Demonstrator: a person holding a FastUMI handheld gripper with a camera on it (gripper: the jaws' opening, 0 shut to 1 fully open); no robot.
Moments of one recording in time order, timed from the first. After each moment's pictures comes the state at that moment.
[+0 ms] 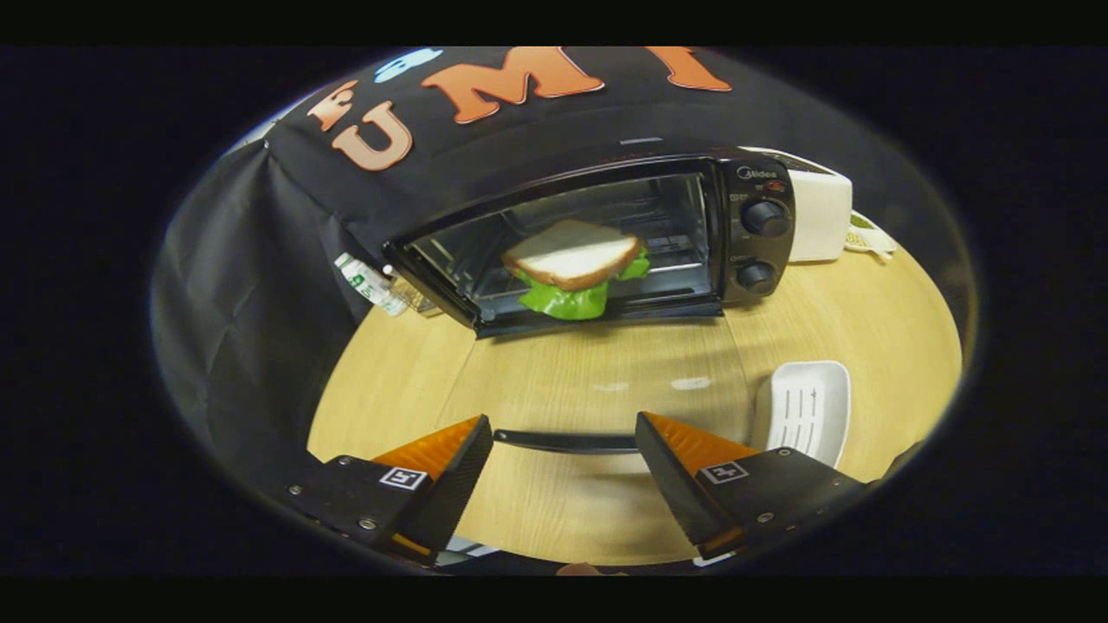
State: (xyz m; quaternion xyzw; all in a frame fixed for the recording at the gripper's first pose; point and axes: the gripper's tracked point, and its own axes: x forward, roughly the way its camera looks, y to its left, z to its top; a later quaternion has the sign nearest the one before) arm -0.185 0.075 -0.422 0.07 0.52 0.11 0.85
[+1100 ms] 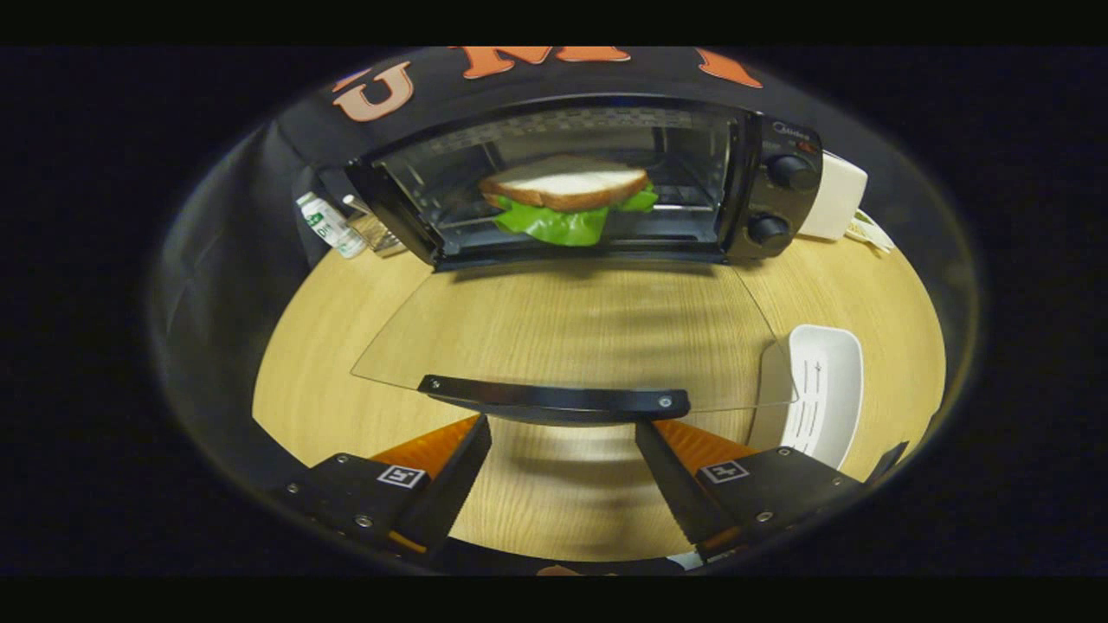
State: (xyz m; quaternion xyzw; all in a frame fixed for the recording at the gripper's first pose) arm -0.203 0.087 -0.447 0.03 0.55 0.10 0.83
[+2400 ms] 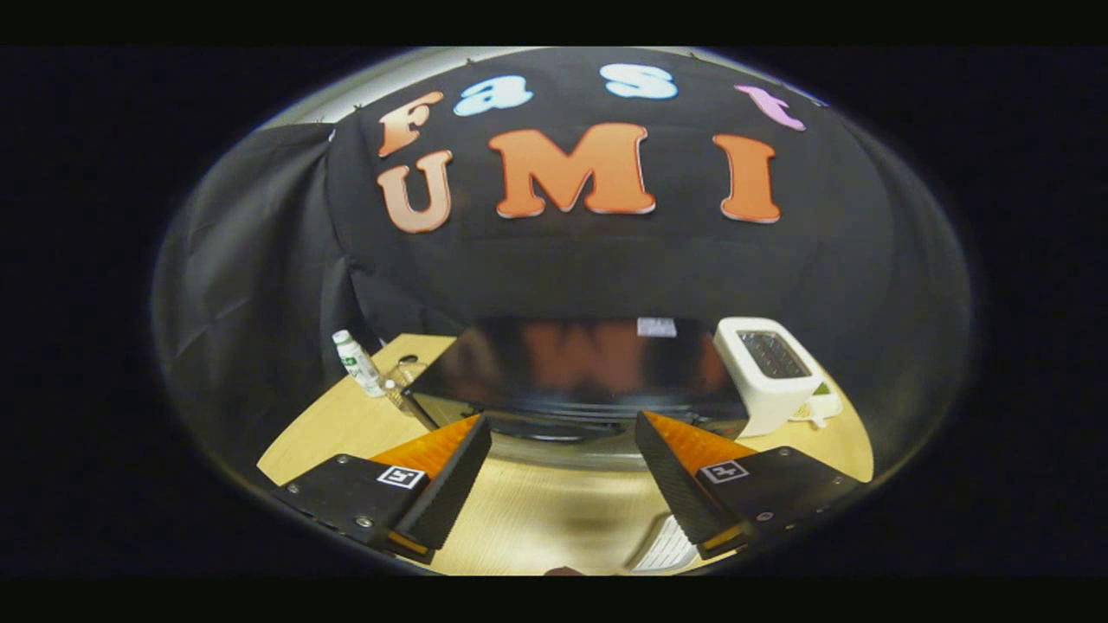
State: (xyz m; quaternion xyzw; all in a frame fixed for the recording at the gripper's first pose) arm -0.041 0.066 -0.239 -0.02 0.27 0.09 0.96
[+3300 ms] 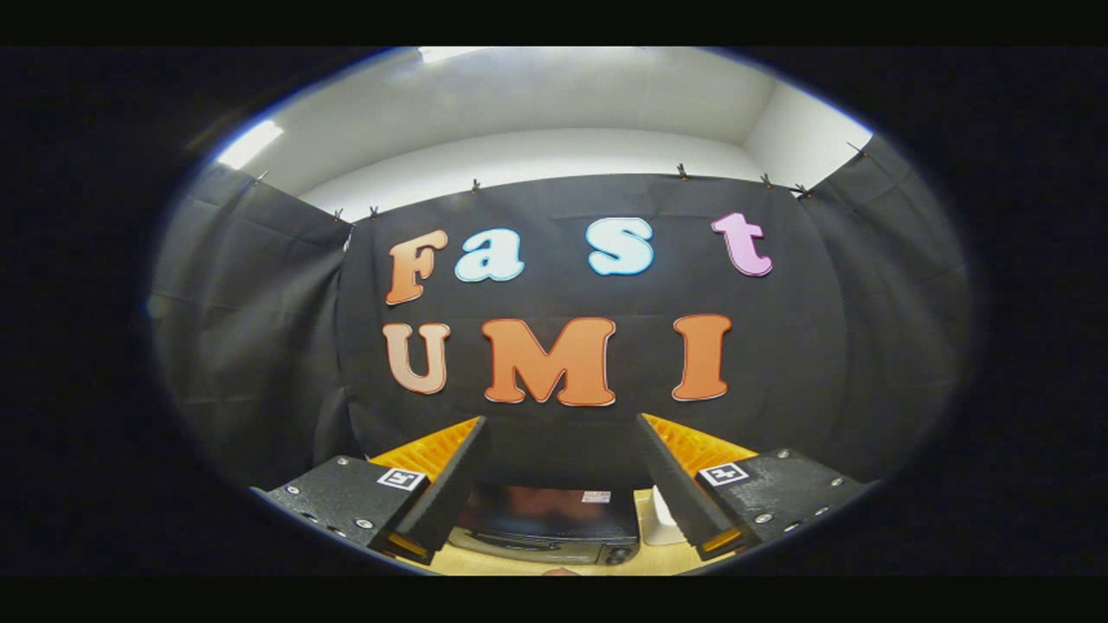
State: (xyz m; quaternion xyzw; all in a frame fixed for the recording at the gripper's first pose) arm -0.028 0.039 0.010 -0.01 0.01 0.07 1.00
